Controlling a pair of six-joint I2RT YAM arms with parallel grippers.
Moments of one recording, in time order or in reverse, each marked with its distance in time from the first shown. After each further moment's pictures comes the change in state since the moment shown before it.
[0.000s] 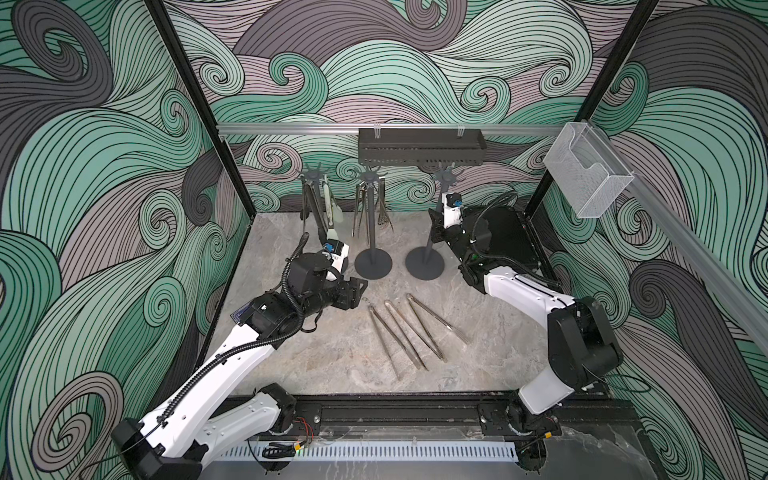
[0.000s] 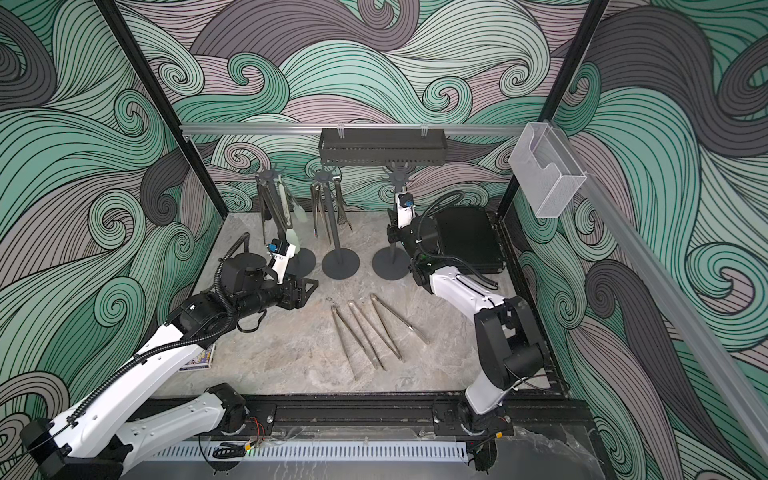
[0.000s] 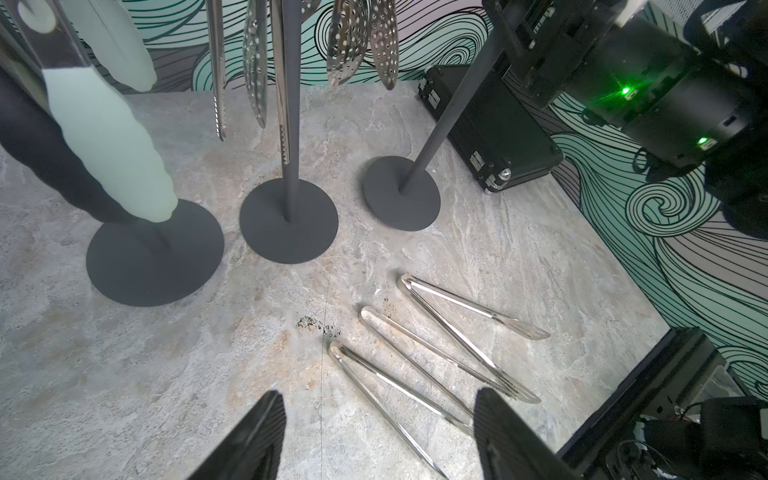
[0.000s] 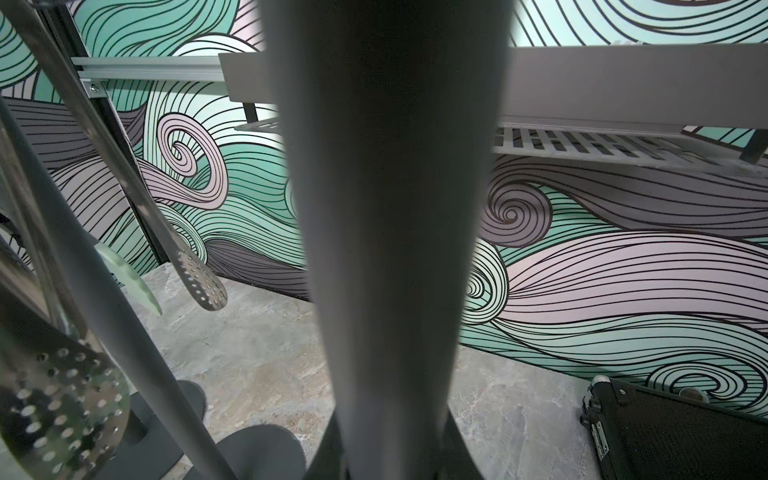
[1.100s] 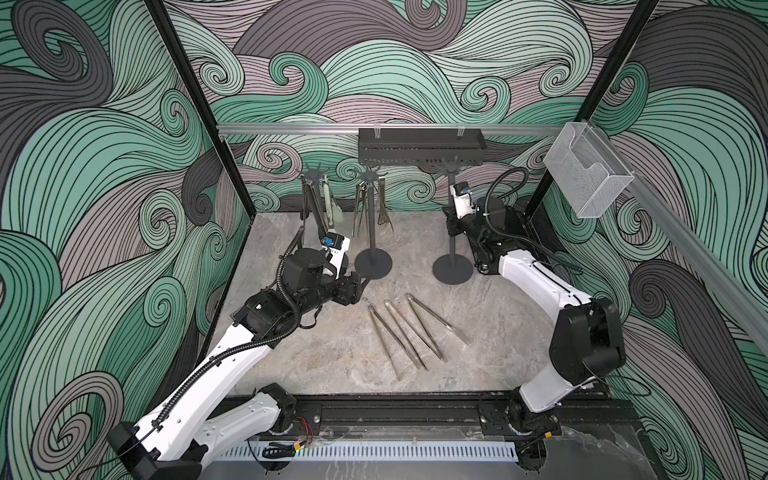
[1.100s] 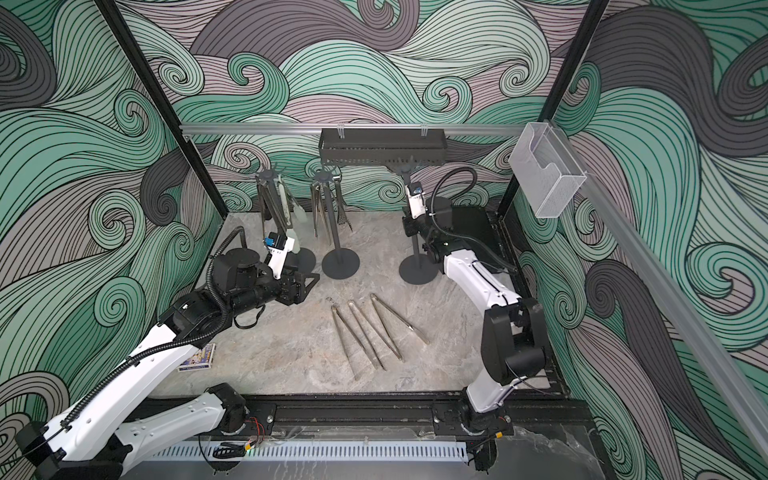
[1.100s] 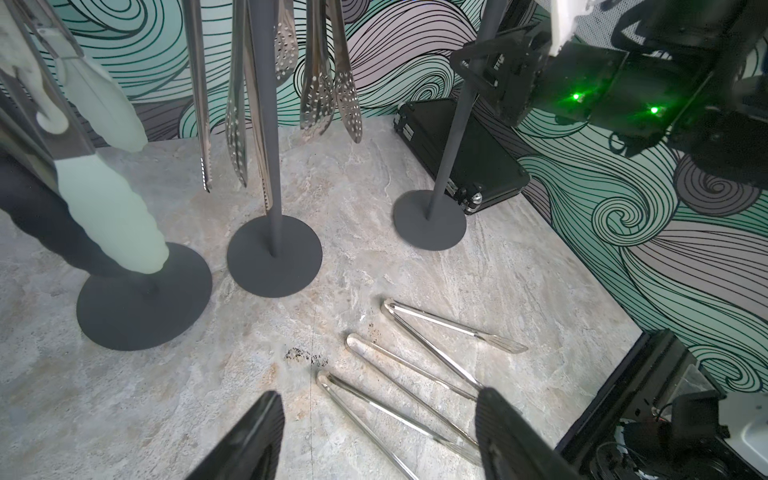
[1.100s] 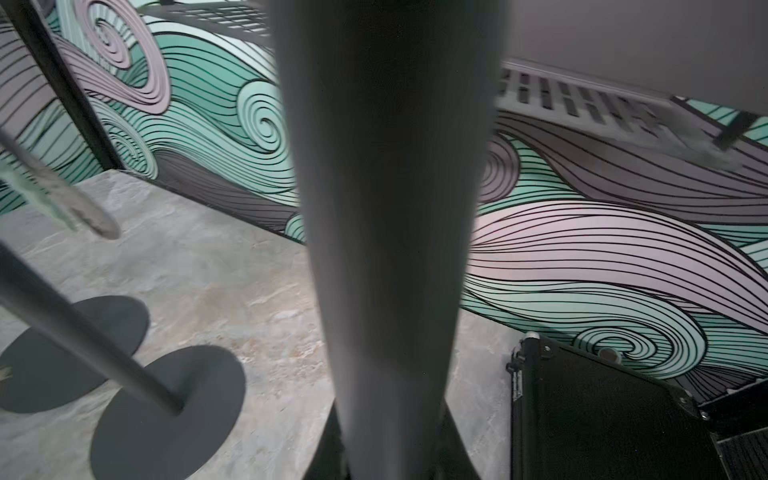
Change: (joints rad) left arm 0.000 -0.010 0.039 0.029 0.031 0.026; right arm -0.090 -0.016 0.173 -0.399 -0.111 -0.169
